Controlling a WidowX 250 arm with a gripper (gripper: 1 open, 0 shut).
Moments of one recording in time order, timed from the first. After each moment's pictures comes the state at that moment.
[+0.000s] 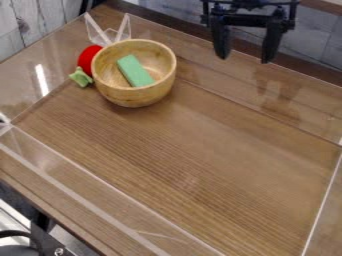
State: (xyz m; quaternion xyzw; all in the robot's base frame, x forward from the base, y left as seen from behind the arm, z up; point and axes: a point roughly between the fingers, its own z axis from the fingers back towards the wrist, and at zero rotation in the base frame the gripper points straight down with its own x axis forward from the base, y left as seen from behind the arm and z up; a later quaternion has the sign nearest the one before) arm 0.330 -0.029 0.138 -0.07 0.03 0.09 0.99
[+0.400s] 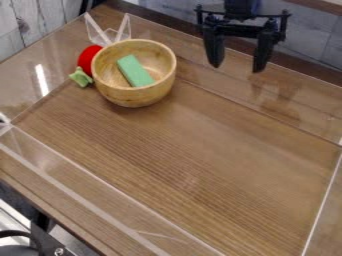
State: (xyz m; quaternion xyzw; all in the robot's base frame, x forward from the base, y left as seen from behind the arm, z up) arm 0.326 -0.028 0.125 -0.07 0.03 0.09 0.99
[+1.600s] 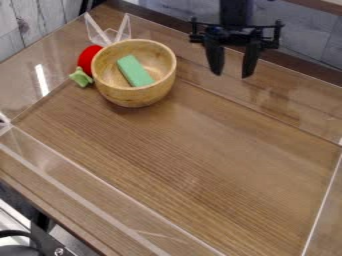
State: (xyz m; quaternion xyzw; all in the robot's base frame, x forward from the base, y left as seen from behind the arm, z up) arm 0.330 -0.015 0.114 -0.05 -0.01 0.13 0.99
